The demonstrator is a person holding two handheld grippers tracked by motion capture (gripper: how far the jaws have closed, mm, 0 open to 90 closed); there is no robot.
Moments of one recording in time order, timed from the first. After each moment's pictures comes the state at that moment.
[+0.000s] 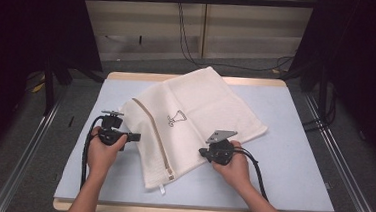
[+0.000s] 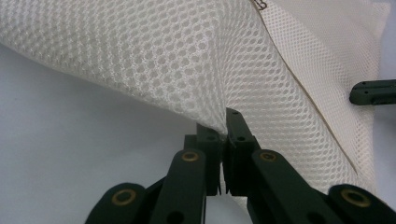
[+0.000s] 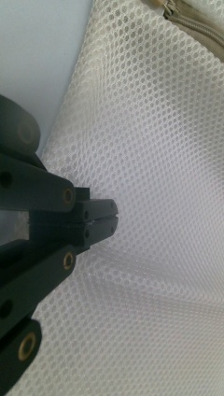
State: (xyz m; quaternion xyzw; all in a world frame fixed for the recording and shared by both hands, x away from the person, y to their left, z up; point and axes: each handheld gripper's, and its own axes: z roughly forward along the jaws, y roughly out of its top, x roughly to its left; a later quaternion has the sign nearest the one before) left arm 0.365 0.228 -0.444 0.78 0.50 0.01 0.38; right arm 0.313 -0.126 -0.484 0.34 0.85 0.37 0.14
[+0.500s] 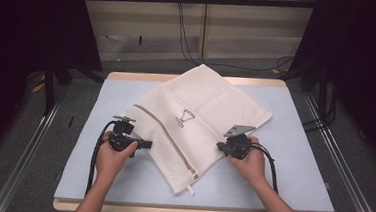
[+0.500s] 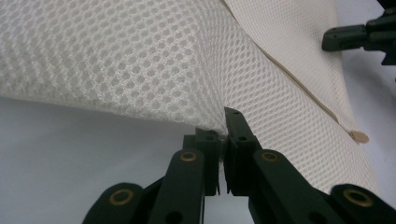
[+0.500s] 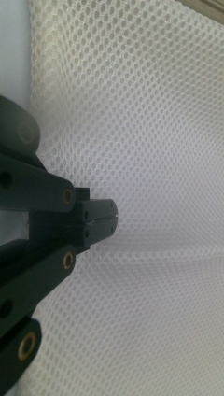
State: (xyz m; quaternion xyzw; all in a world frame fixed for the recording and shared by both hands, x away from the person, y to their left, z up) left arm 0.351 0.196 -0.449 0.80 0.46 -0.04 0.38; right arm 0.324 -0.175 -0.479 0.39 0.84 0.35 0.16
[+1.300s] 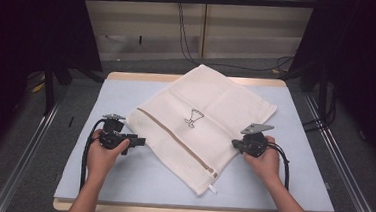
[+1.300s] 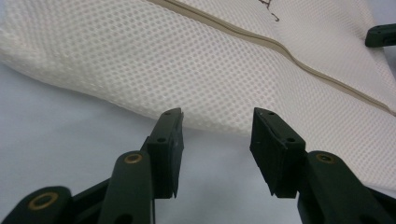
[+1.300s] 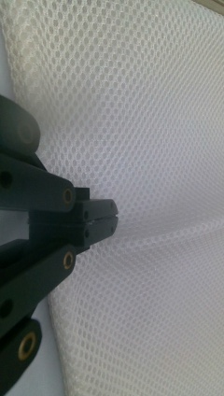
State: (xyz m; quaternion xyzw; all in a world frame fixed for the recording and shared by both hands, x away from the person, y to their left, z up) left arm 0.360 0.227 -0.451 0.79 0.47 0.02 0.39; right arm 0.326 -0.220 -0.481 0.43 0.82 0.35 0.18
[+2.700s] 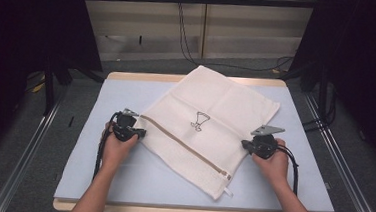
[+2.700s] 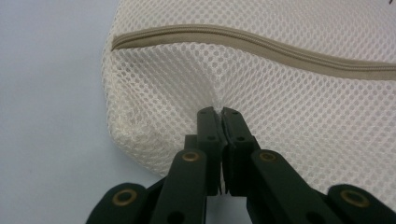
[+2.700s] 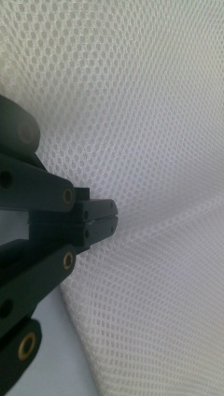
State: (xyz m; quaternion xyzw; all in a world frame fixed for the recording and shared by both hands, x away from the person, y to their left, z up) left arm 0.392 0.201 -0.472 0.82 0.45 0.10 0.33; right arm 0.319 -0.244 -0.483 0.46 0.80 0.34 0.20
